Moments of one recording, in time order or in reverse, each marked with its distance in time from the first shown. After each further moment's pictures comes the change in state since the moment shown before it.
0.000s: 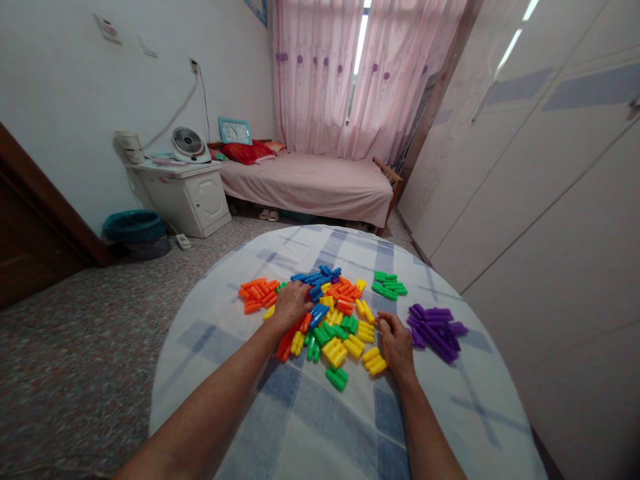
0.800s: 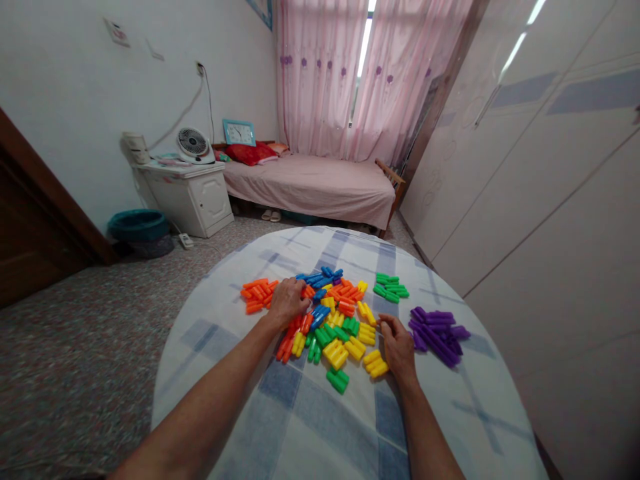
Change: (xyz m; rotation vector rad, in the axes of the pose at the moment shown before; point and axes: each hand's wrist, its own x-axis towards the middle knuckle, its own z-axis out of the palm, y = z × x) left_hand 0.000 -0.008 -0.008 0.074 0.086 -0.029; right_hand 0.001 0.007 0.001 -0.003 -0.007 -0.019
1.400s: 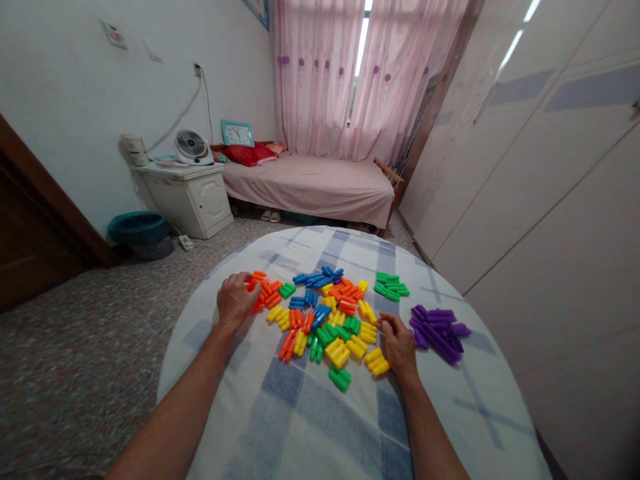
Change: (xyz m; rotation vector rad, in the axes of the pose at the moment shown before) left_hand -0.029 -0.092 -0.026 0.011 0.317 -0.389; right_hand -0.001 -0.004 0.000 0.013 0.009 0.004
